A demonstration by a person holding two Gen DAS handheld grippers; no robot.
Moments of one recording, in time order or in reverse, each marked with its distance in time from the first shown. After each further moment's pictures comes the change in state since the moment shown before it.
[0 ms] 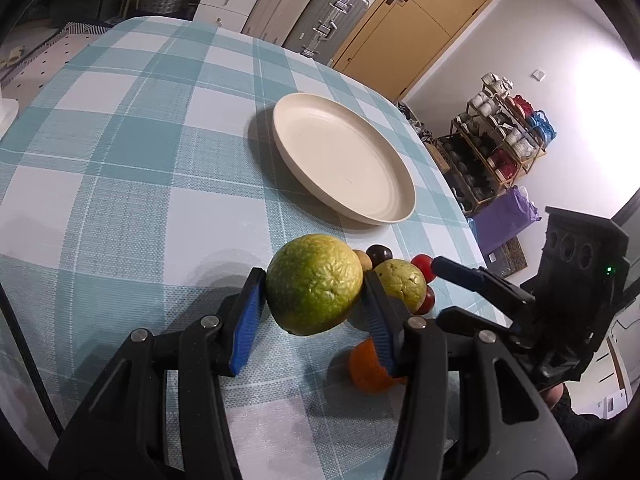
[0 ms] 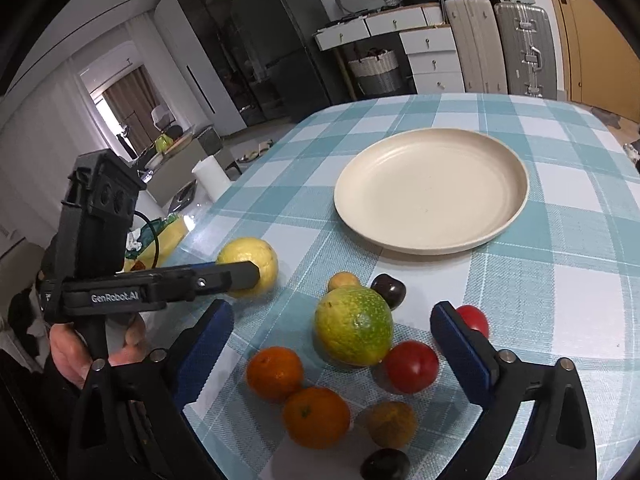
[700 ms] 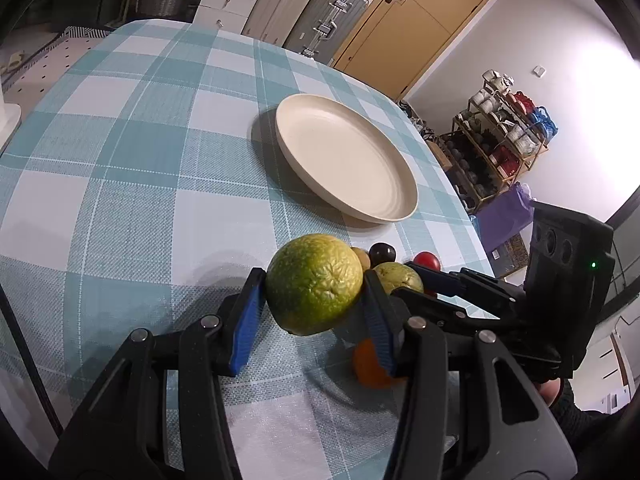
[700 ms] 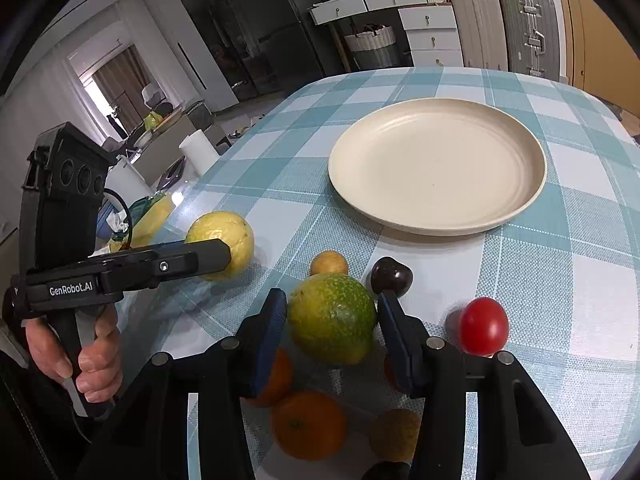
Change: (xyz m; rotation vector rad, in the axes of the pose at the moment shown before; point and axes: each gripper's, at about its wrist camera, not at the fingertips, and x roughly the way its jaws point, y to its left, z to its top) left arm -0.004 -0.002 -0.002 0.015 0.004 0.017; right arm 0.023 0.002 -0.002 -0.017 0.079 -0.038
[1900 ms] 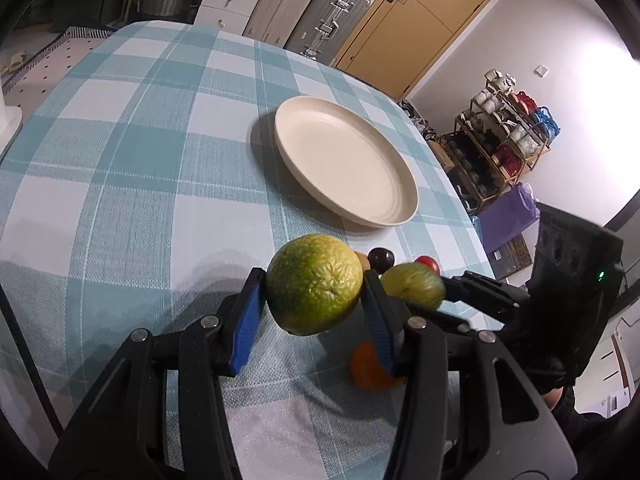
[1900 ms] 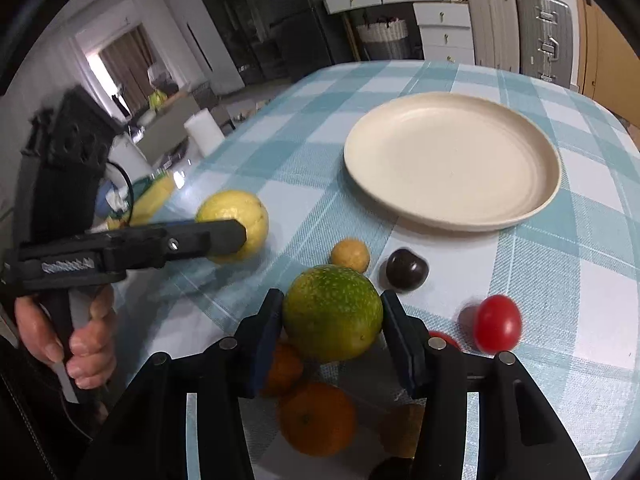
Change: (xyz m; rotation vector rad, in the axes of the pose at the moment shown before) left arm 0.002 -0.005 0.007 0.002 0.001 0.010; right arm -0.002 0.008 -0.001 -0.035 0.013 0.005
